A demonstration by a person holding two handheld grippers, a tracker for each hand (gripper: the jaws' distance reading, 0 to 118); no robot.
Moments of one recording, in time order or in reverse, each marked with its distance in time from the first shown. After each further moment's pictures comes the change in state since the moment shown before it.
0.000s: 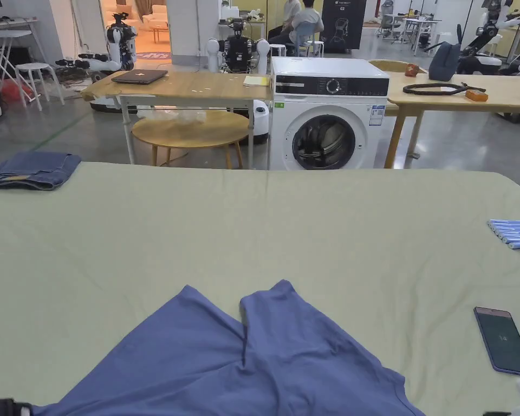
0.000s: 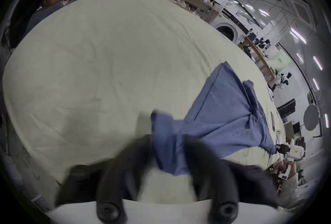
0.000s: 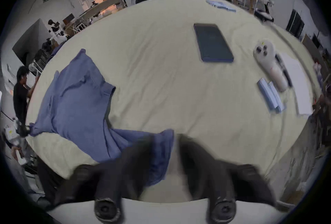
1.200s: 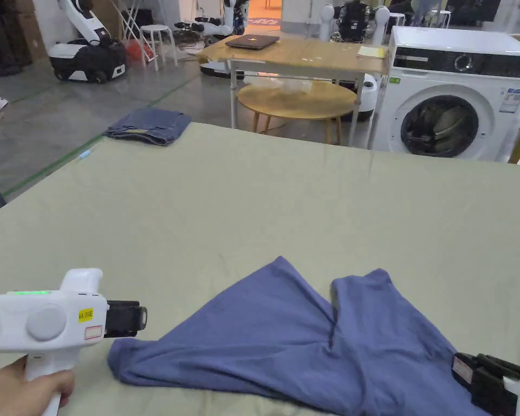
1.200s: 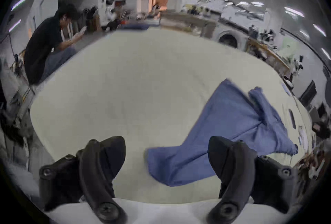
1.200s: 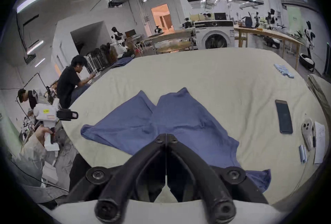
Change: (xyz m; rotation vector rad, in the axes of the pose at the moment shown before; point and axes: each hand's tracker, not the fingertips) left arm 0.016 0.024 0.004 0.113 0.202 -0.121; right arm -0.189 0.013 0.097 0.285 0.453 0.233
